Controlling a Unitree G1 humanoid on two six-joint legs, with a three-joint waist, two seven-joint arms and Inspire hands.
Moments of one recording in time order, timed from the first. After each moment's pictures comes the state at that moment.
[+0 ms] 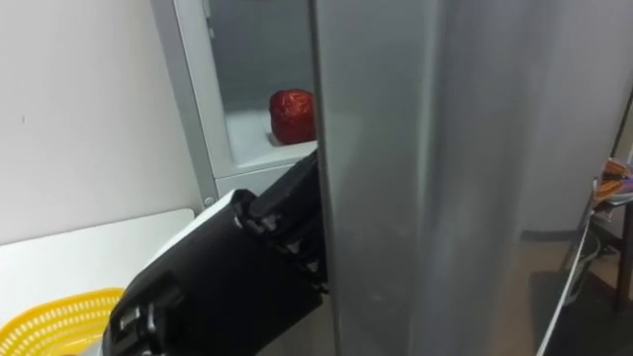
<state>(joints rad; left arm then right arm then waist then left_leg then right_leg) -0.18 0.31 -0.26 -0.50 -0.78 0.04 -0.65 0.12 -0.30 0.07 1.27 -0.32 0.08 0.15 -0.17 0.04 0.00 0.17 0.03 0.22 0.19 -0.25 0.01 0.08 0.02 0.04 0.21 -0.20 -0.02</state>
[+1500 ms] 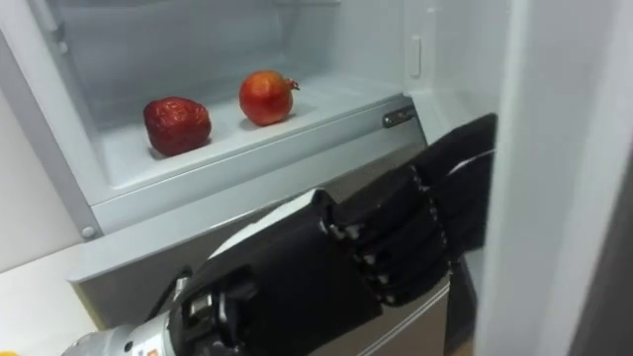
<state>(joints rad) -0.37 0.33 -0.40 -0.41 -0.77 0.05 -0.63 0.11 -0.33 0.01 1.28 -0.24 0.09 0.19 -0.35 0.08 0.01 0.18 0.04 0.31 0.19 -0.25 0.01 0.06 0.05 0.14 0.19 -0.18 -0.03</state>
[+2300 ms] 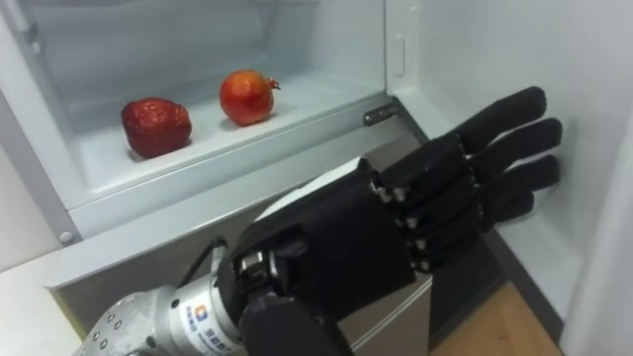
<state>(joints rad) -0.52 0.27 -0.44 -0.29 -0.77 0.09 -0.58 0.12 -0.33 0.02 1.27 -0.19 0.11 0.14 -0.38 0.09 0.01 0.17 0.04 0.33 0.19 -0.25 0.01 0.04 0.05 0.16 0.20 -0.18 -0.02</state>
